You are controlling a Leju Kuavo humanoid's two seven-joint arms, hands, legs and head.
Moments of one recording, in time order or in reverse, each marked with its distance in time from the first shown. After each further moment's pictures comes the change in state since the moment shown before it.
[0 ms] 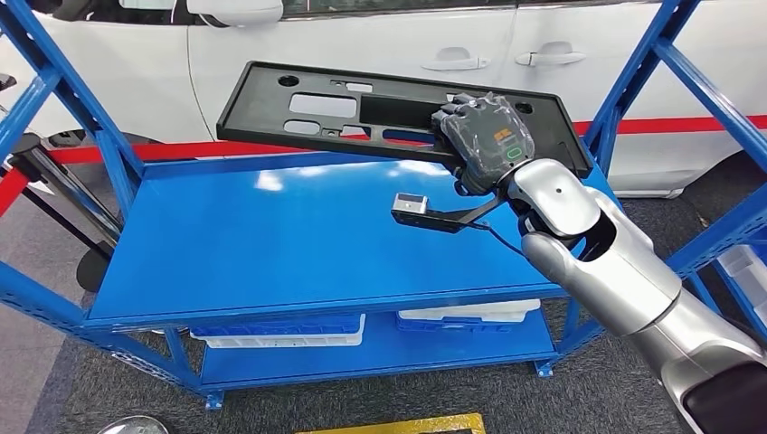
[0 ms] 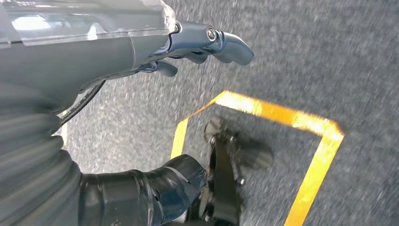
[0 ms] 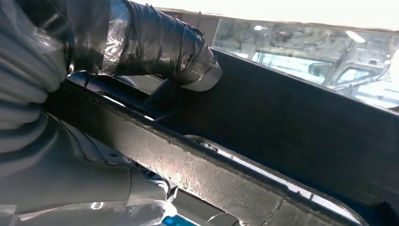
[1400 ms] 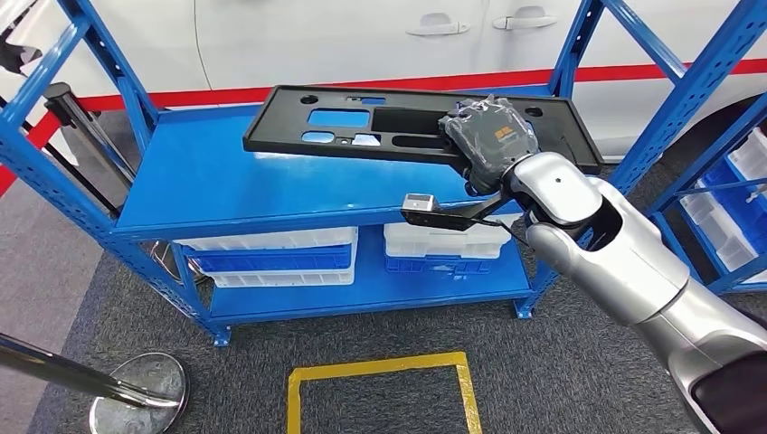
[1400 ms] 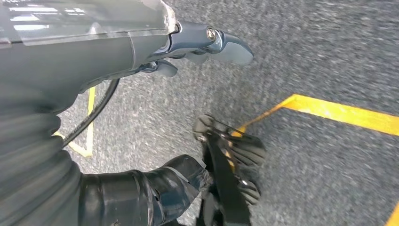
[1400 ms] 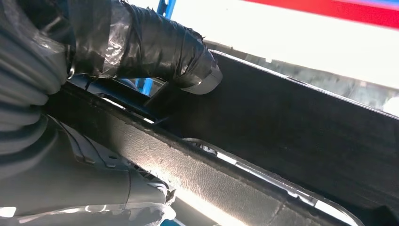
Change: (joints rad) left arm -0.007 0.002 0.020 0.000 -0.025 -0.008 0.006; right arm -0.054 0.004 0.039 0.036 -0.013 0.113 0.019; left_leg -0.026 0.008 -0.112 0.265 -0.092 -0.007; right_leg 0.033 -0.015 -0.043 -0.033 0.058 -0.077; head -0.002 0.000
